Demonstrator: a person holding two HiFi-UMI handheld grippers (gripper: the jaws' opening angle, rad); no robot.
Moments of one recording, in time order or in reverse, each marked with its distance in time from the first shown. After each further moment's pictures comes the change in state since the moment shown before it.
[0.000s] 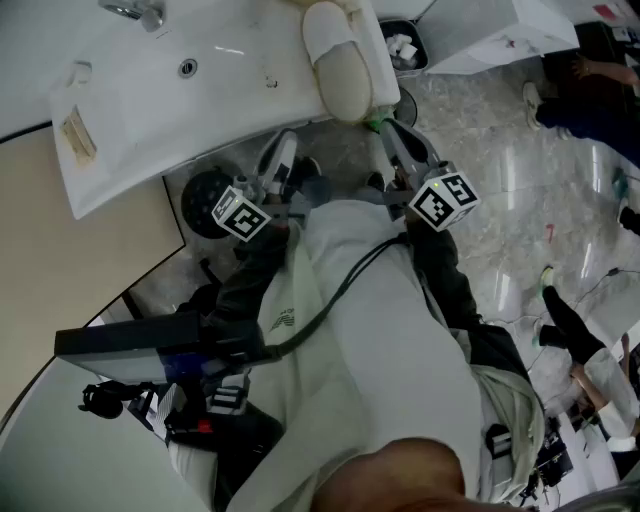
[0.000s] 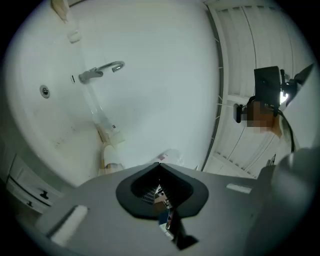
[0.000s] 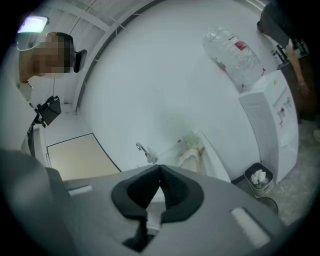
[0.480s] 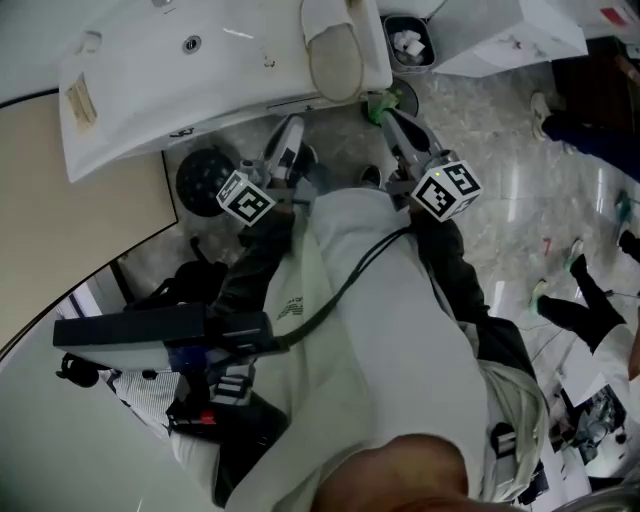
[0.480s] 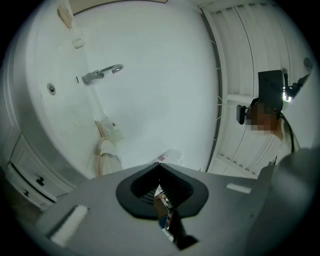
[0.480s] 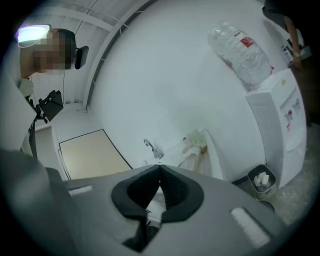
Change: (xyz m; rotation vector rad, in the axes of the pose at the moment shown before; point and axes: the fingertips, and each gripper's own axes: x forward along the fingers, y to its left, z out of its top) left arm 0.007 -0.032 -0.040 0.003 -0.060 0.029; right arm -0.036 -0.006 0.009 -0.050 0.059 0.089
